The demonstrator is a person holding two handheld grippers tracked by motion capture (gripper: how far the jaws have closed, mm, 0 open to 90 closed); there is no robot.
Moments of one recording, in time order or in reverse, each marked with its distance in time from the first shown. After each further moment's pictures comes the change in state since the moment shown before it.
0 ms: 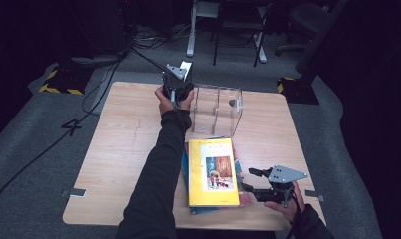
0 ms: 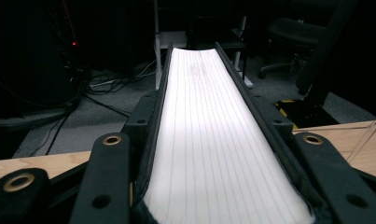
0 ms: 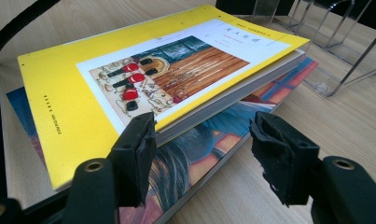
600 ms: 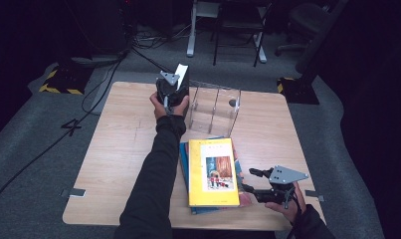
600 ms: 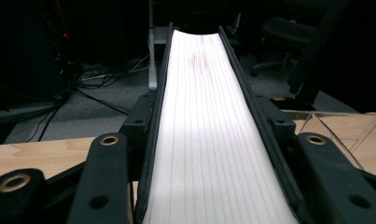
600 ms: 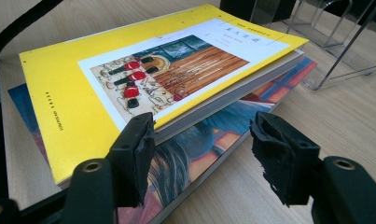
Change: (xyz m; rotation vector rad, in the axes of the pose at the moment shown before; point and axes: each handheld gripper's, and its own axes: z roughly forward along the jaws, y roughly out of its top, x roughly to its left) left arm 0.017 -0.017 -0.003 0.014 -0.044 -0.034; right arm 0.000 -0.001 -0.002 0.003 -0.001 -0.011
